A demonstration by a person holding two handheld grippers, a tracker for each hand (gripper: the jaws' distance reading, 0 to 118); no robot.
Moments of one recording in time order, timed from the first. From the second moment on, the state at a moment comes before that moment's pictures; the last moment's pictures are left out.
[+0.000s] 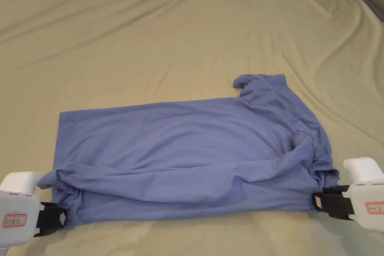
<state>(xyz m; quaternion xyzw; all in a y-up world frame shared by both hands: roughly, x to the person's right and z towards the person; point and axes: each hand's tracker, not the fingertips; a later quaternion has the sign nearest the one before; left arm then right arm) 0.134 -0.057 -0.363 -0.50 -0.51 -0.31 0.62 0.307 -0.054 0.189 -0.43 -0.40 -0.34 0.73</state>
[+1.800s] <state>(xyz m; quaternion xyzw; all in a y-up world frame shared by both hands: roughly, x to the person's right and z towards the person) 0.316 0.011 -0.398 -0.39 -0.55 -0.29 0.68 0.468 0.024 0.099 -0.34 -0.43 -0.31 0.77</state>
